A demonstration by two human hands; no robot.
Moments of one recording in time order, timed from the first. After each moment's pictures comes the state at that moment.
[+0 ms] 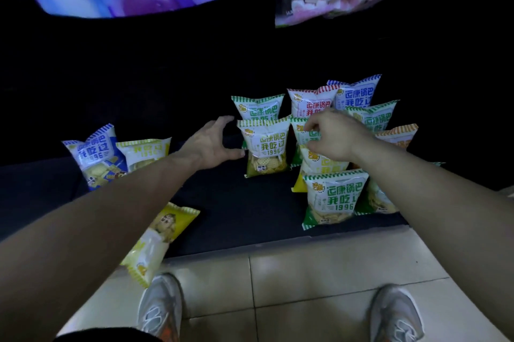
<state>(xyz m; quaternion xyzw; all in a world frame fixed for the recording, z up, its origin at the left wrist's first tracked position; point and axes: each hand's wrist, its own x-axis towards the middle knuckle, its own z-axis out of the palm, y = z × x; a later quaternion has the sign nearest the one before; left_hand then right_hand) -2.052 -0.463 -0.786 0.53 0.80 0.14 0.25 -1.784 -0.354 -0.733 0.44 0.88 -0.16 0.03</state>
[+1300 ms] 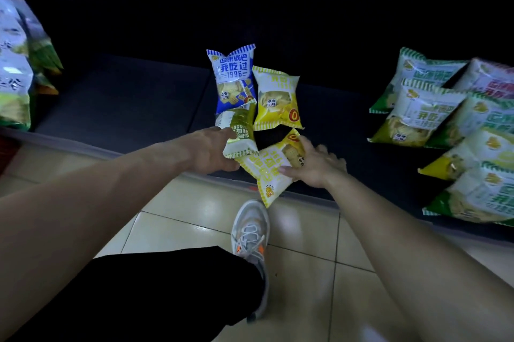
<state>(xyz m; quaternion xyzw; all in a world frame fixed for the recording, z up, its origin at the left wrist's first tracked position) -2.186 -0.754 -0.757 0.44 0.84 -0.05 0.32 -2.008 -0.576 -0.874 0.40 0.85 -0.26 0.23</state>
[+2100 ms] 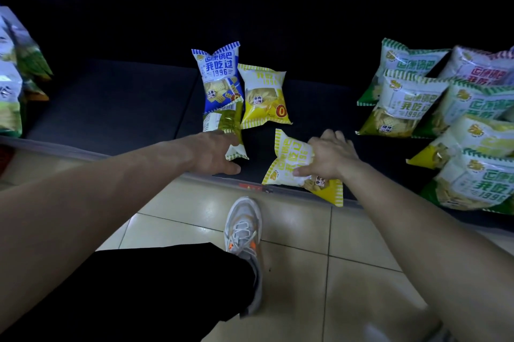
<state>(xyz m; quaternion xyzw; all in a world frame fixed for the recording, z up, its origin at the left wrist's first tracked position) -2.164 -0.731 -0.766 0.48 0.80 -0.11 0.34 -1.974 -0.531 -0.872 0.32 0.91 -0.15 0.21</state>
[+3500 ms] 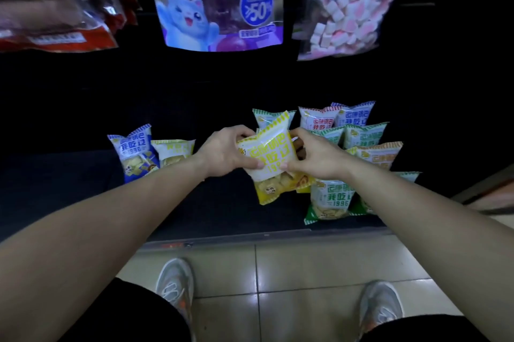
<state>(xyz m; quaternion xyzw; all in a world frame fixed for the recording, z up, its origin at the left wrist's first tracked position) -2.018 -0.555 -0.687 0.54 0.75 0.27 0.29 -1.799 -0.445 -0.682 0.36 0.87 -0.33 -0.03</state>
